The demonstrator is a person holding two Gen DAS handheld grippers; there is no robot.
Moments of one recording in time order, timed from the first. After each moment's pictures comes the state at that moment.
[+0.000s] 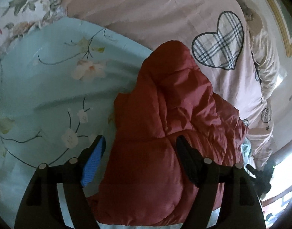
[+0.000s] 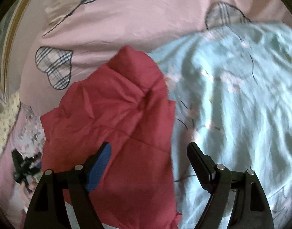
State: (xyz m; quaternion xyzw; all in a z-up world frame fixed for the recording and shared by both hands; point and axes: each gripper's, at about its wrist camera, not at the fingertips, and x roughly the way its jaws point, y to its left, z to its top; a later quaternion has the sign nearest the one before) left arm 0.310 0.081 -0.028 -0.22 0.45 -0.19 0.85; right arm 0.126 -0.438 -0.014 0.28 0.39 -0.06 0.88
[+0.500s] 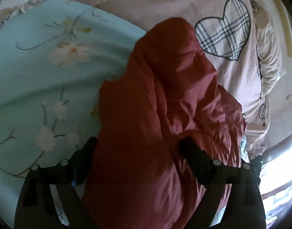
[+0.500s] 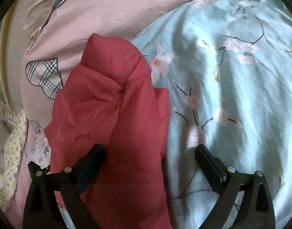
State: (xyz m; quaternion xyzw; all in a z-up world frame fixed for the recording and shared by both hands) left arm 0.337 0.054 -0.051 -0.22 0.49 -0.22 0.82; right arm 0.160 -0.457 -0.061 0.37 0.40 -0.01 0.84
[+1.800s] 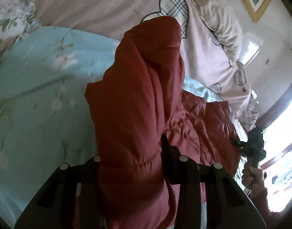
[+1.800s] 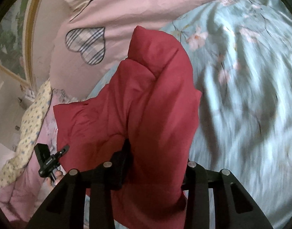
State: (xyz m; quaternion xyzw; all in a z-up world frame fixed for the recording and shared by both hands) left arm 0.199 0.075 0.019 -0.15 0.45 -0.30 0.83; right arm 0.051 -0.372 -0.003 0.35 0.42 0.08 0.83
